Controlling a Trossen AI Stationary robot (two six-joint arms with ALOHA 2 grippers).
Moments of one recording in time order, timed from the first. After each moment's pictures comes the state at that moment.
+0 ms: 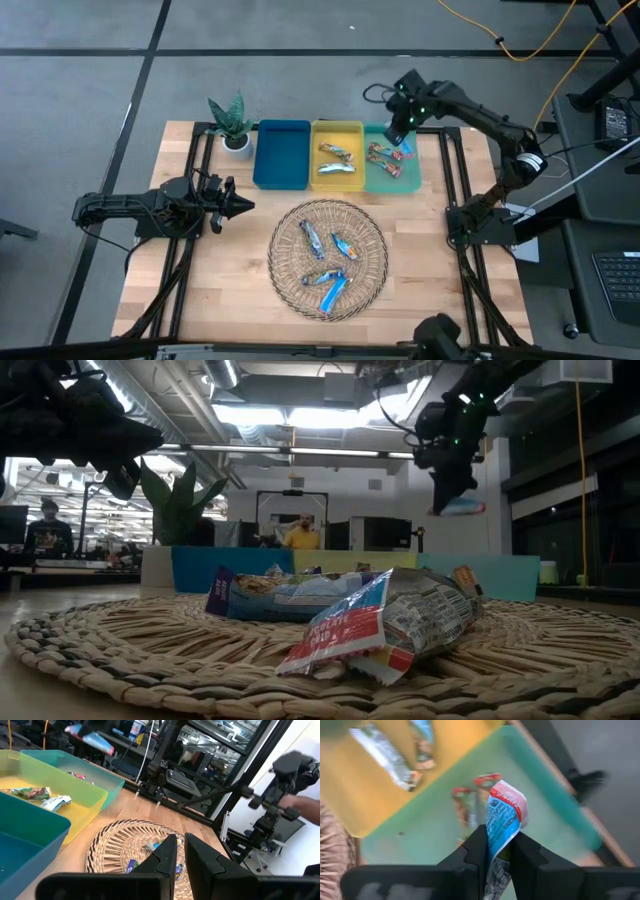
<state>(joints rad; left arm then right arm) 0.08 0.05 0.01 0.05 0.09 -0.47 -0.86 1.58 1.36 -0.97 -0.11 -0.16</state>
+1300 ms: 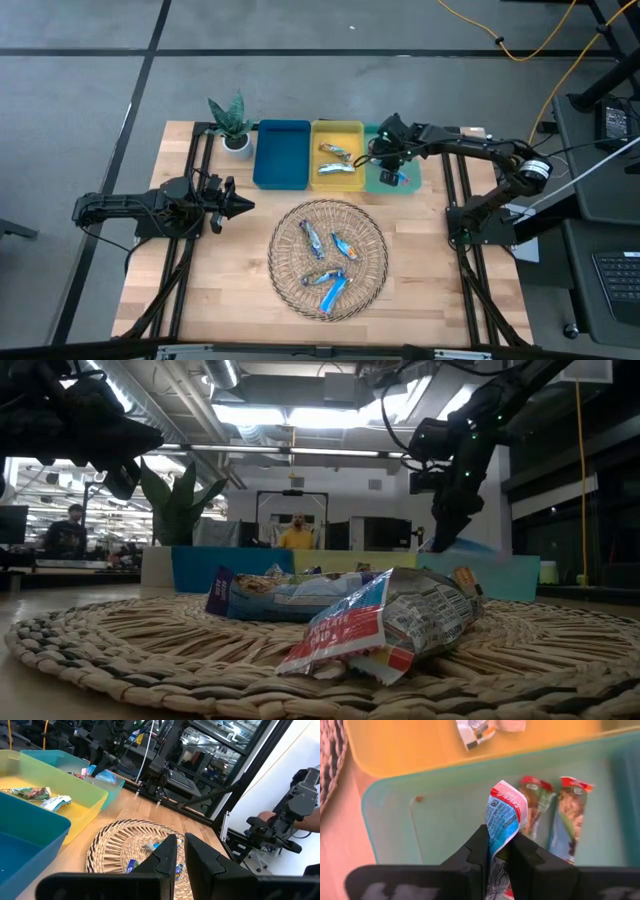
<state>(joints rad) 0.08 0.05 0.01 0.05 0.09 -0.47 -0.61 1.52 0.96 -0.61 -0.04 -0.40</state>
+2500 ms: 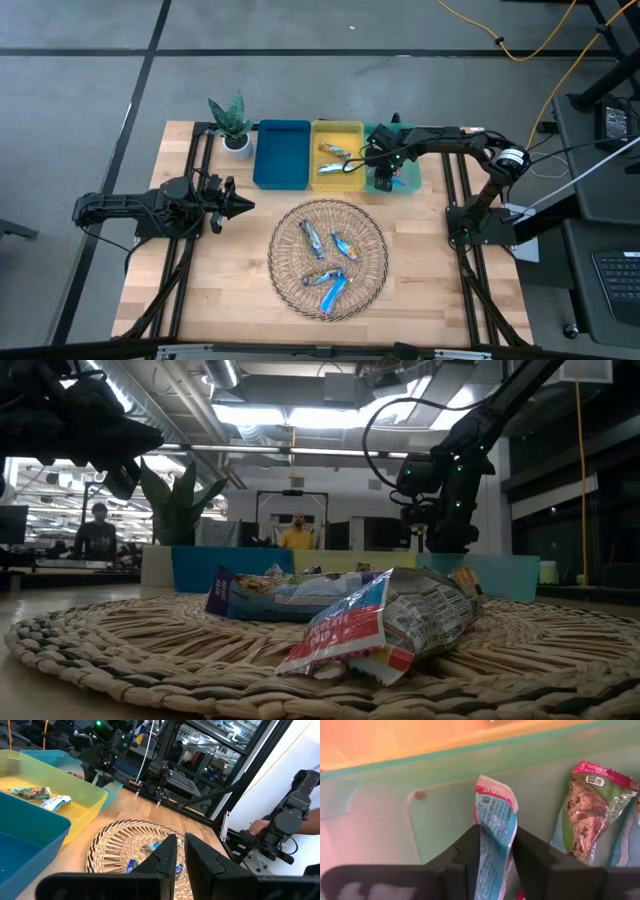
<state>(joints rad) 0.08 0.05 0.01 0.05 0.09 -0.47 -0.61 1.71 0.96 -0.56 -0.10 -0.39</state>
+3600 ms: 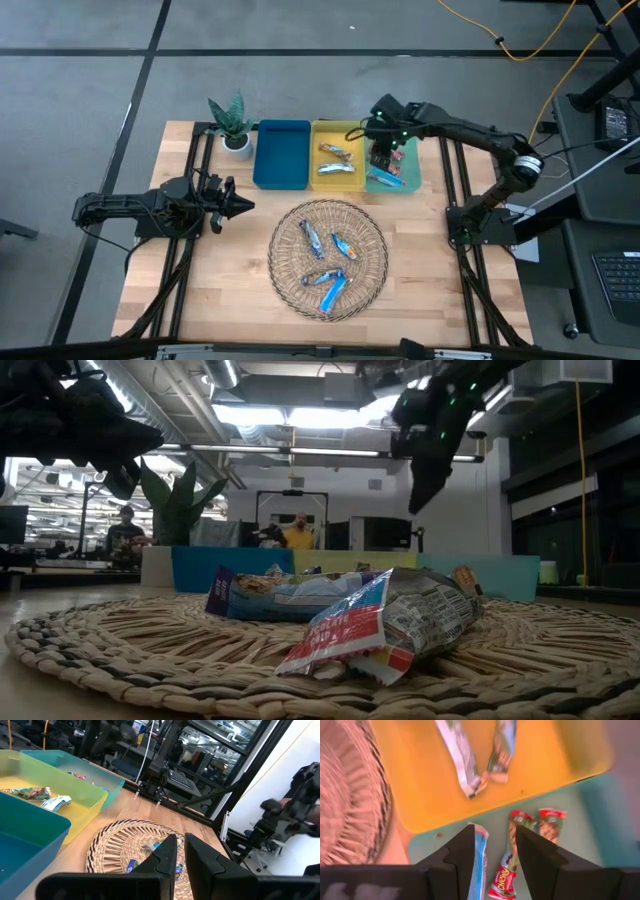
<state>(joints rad) 0.08 0.05 0.01 0.05 0.09 -0.47 -0.60 1.57 1.30 -0.85 -0.10 -0.26</state>
